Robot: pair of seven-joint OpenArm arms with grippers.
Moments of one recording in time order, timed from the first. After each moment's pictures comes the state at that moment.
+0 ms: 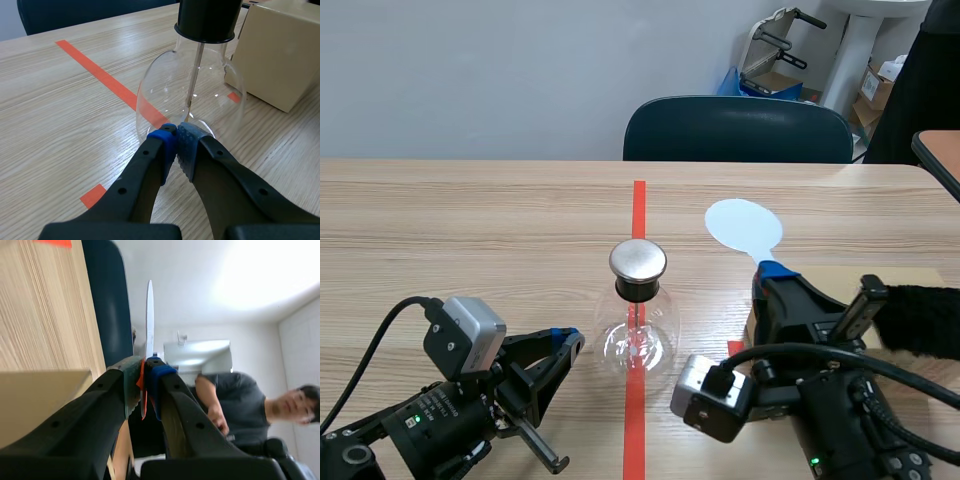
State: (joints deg) left arm 1.2 -32.3 51.6 66.4 -23.5 -6.0 -42.1; right arm -26.9 19.0 -23.4 88.4 -81.4 -38.3 -5.8
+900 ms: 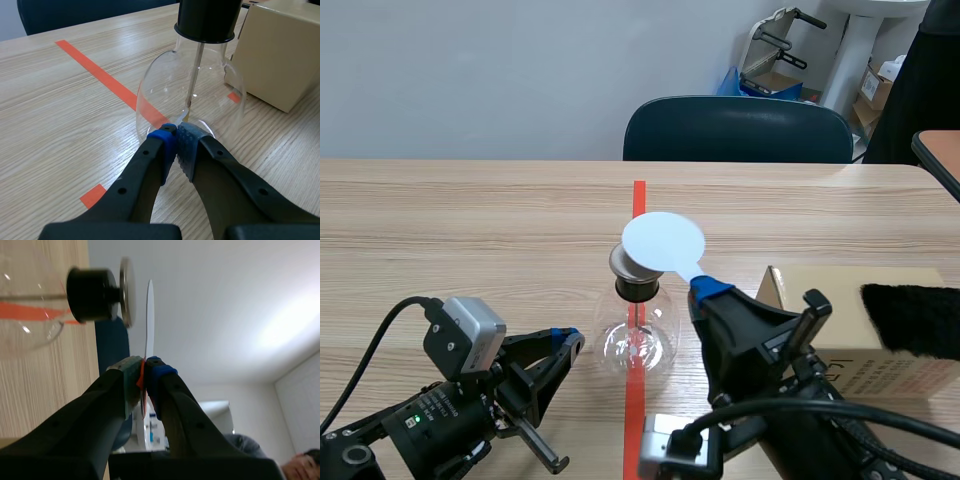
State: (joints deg) left arm 1.2 -32.3 51.6 66.4 -23.5 -6.0 -42.1; right arm -26.9 19.0 -23.4 88.4 -81.6 -38.3 6.4
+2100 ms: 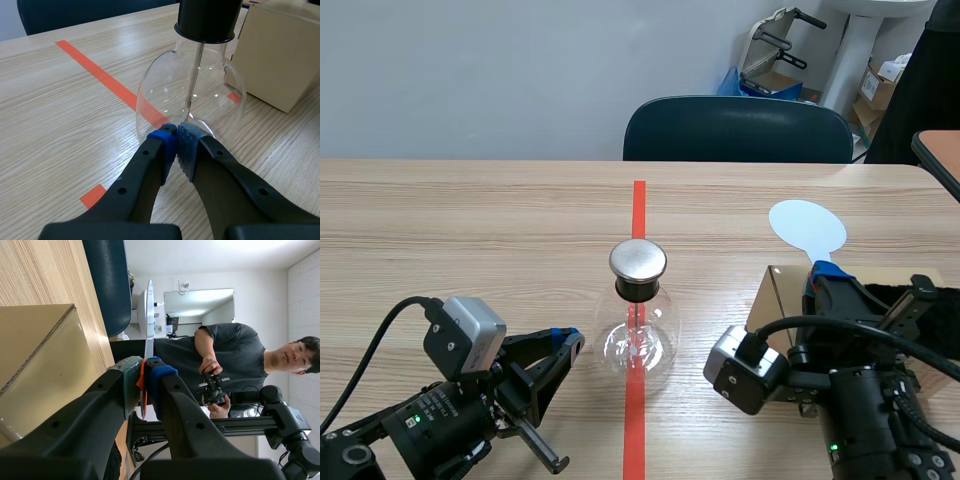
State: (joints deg) left arm 1.2 -32.3 51.6 66.4 -23.5 -6.0 -42.1; right arm -26.9 19.0 -23.4 88.4 -81.3 -38.3 -22.0
